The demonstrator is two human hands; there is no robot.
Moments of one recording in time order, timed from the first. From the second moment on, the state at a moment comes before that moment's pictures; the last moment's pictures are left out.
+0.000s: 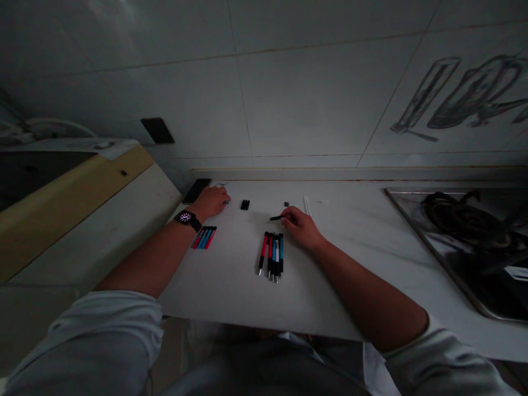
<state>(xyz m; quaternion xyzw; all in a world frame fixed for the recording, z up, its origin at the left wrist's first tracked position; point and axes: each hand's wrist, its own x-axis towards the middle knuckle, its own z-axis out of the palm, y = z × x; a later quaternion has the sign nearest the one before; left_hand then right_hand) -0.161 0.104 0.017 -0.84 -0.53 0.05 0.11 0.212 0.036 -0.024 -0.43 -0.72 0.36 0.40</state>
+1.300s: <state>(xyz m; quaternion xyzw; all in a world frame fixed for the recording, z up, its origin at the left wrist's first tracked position) -0.024 0.042 0.067 -0.94 -0.28 -0.19 -0.02 0.206 0.035 -0.012 -0.34 -0.59 0.60 0.42</state>
